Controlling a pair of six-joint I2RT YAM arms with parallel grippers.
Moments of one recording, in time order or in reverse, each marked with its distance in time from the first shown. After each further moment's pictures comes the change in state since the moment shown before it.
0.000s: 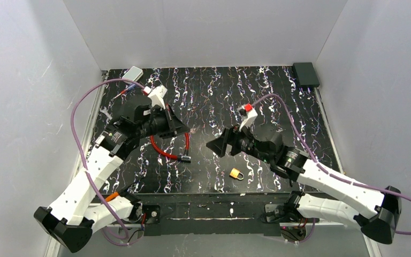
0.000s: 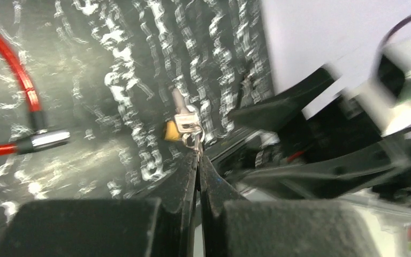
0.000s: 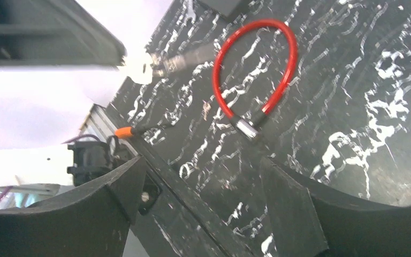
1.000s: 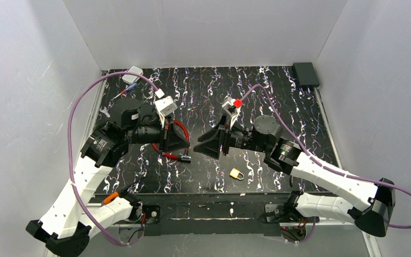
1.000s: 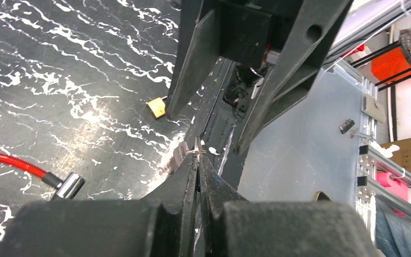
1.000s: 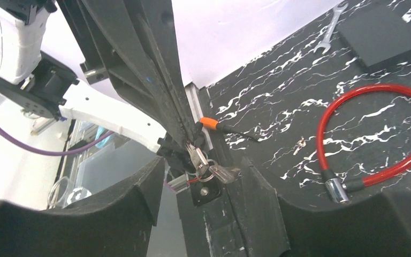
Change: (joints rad) left arm 0.000 -0.074 0.097 -0.181 0.421 0.684; right arm 0.000 0.111 0.134 0.248 -0.419 -0.097
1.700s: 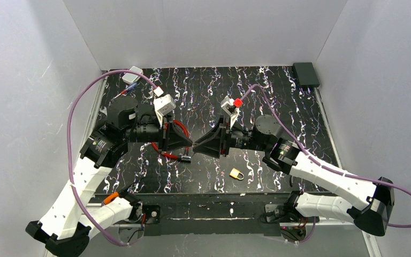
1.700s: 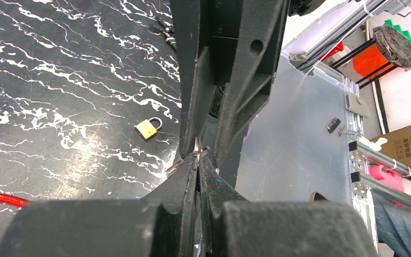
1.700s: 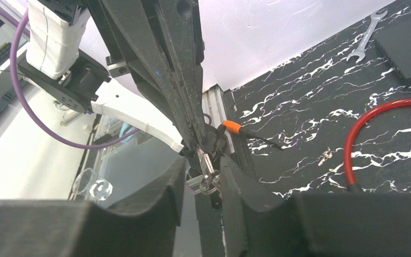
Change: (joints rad) left arm 0.000 -0.006 0.000 0.104 0.108 -0.011; right arm 0.000 0.019 -0.001 0.078 -0.108 0.048
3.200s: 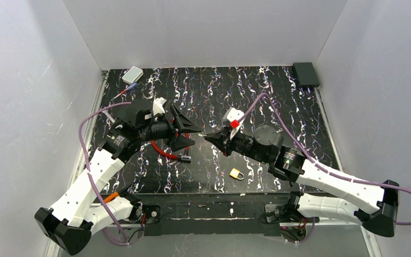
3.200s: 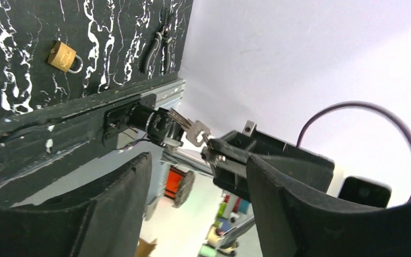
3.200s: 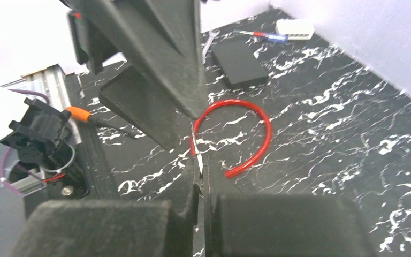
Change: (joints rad) left arm 0.001 0.053 -0.192 0.119 -0.315 -1.221; right arm 0.119 -0.099 -0.062 -0.142 0.510 -0.587
